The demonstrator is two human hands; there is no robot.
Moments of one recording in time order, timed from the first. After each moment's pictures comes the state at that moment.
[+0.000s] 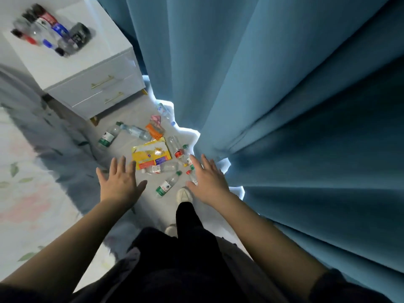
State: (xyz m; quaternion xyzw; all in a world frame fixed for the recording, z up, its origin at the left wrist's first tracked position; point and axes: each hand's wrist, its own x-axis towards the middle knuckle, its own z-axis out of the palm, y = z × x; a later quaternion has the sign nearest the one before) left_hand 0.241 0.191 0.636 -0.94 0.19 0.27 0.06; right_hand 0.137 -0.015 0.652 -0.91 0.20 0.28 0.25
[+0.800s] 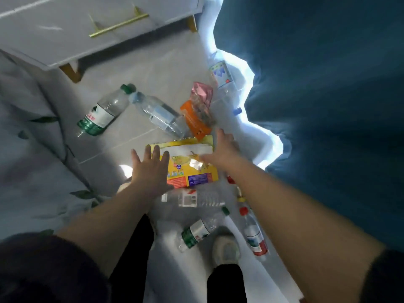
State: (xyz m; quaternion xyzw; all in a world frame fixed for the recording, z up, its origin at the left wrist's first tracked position) left_hand 0.526 0.202 0.068 -0.86 0.26 0.42 0.13; right_hand 0.512 0.009 0.083 -0.83 0.30 0.41 0.25
